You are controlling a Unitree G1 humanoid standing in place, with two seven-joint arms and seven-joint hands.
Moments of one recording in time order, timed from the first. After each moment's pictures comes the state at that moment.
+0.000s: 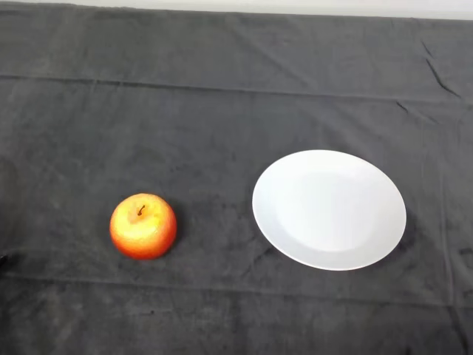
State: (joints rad) left arm -0.34 0.52 0.18 1.19 -0.17 -0.73 0.37; right arm -0.56 -0.42 -1.05 1.20 1.02 -0.07 0.42
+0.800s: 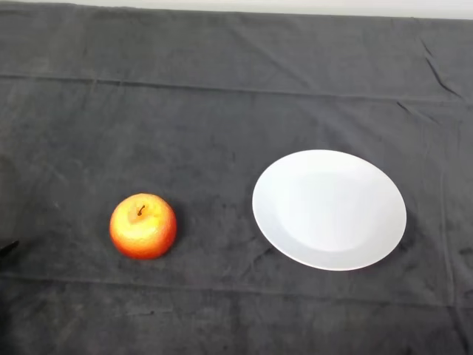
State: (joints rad) left arm -0.39 0.51 0.18 1.18 -0.10 -0.76 0.37; right arm -0.56 -0.42 -1.05 1.20 1.02 -0.07 0.42
